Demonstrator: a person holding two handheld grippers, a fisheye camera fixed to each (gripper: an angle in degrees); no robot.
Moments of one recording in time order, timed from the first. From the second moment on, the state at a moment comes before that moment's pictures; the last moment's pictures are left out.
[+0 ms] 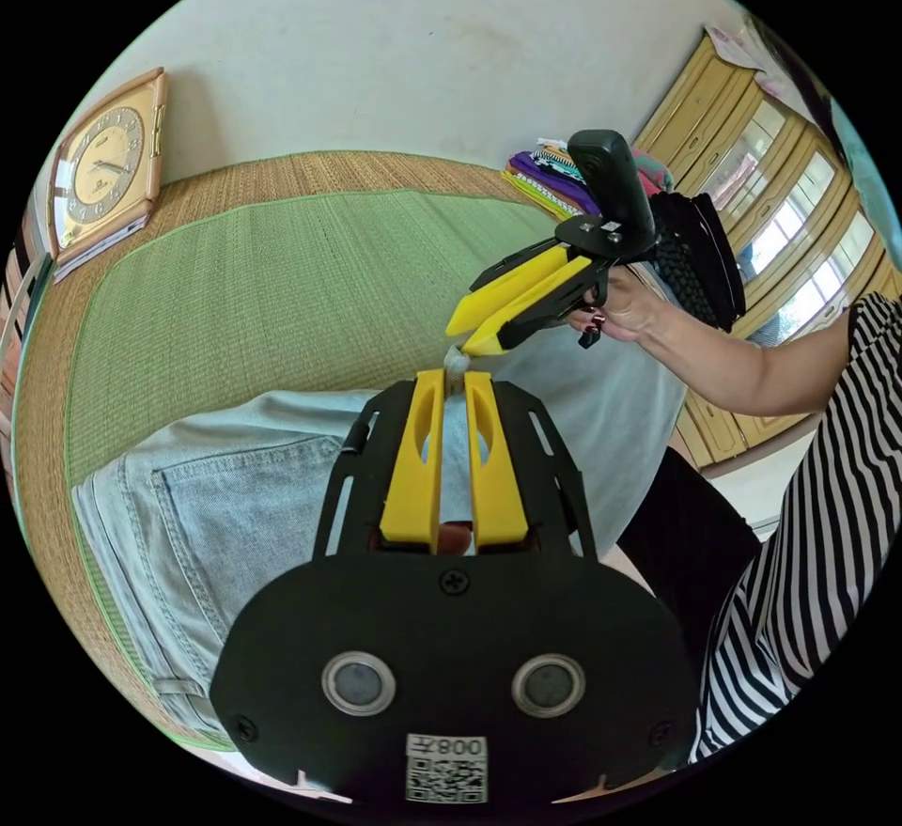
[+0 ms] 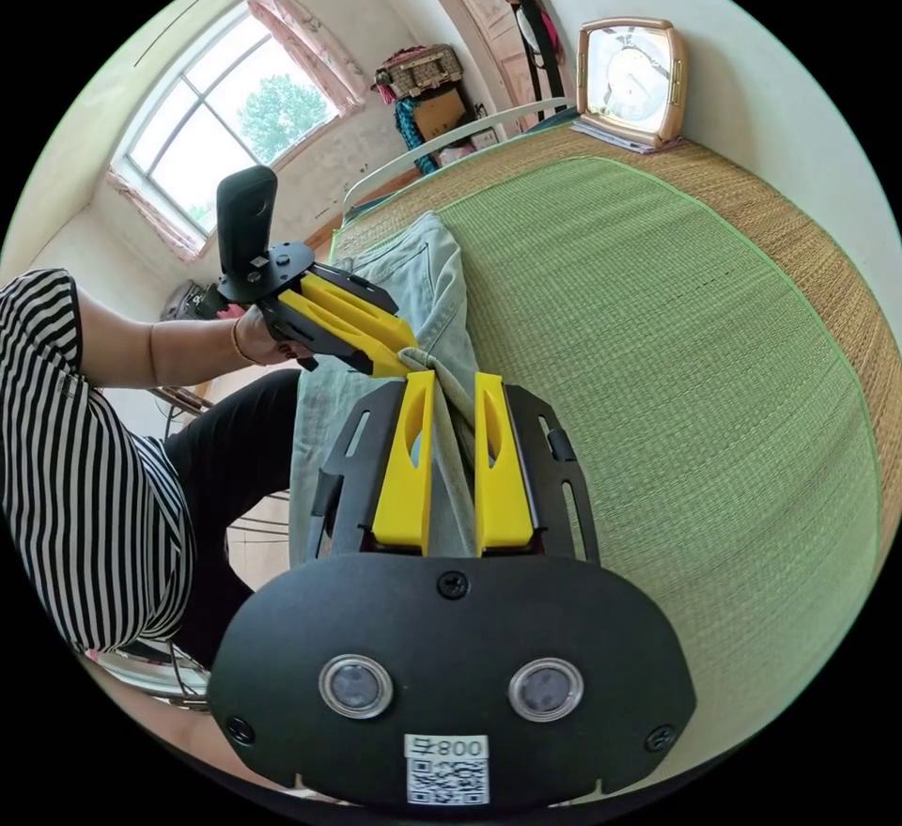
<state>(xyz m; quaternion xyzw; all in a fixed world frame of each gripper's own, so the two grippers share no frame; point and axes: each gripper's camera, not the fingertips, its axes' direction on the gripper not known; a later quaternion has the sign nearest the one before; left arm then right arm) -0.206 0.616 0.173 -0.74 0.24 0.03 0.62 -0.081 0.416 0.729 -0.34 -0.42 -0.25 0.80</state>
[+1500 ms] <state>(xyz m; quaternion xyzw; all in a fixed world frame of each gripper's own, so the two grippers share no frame) -0.178 0.676 0.212 -0.81 0.27 0.04 0.51 -0.071 0.340 0.891 -0.41 -0.41 -0.15 0.80</state>
